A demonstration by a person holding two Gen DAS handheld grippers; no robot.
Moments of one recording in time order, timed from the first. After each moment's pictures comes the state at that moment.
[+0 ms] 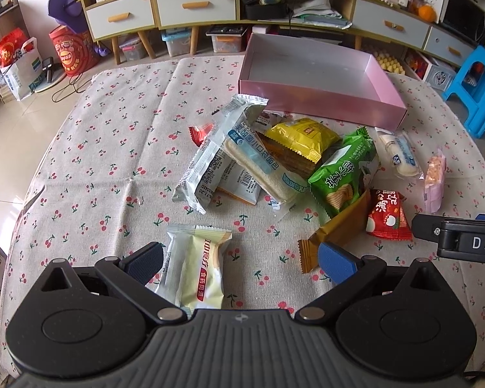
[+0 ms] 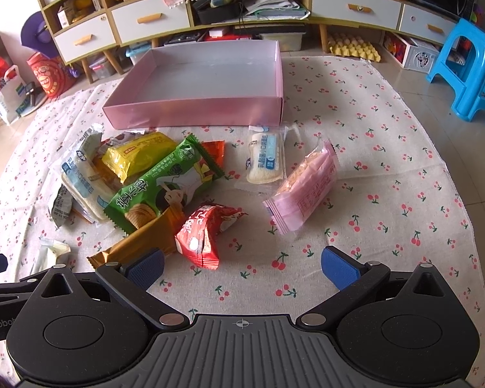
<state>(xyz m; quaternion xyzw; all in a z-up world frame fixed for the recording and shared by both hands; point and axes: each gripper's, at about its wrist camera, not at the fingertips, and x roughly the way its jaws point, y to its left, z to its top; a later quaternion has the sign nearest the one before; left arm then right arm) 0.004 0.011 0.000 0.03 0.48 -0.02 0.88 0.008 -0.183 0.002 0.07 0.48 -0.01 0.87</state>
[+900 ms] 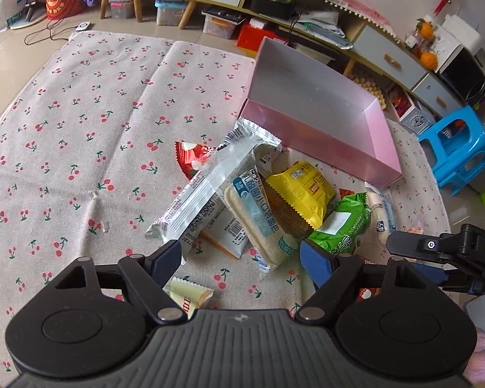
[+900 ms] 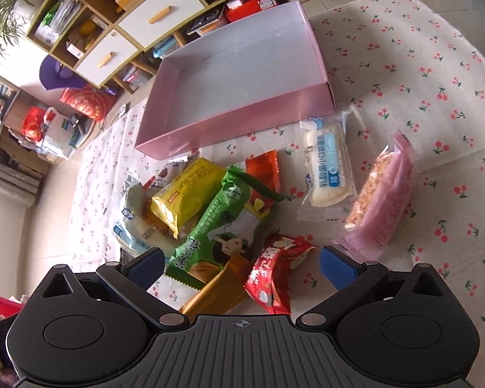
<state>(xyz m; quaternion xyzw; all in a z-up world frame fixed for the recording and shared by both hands) 0.069 0.051 -0.007 -0.13 0.51 -0.08 0.85 0.084 -0.213 -0.010 0.27 0.53 0.09 0.80</state>
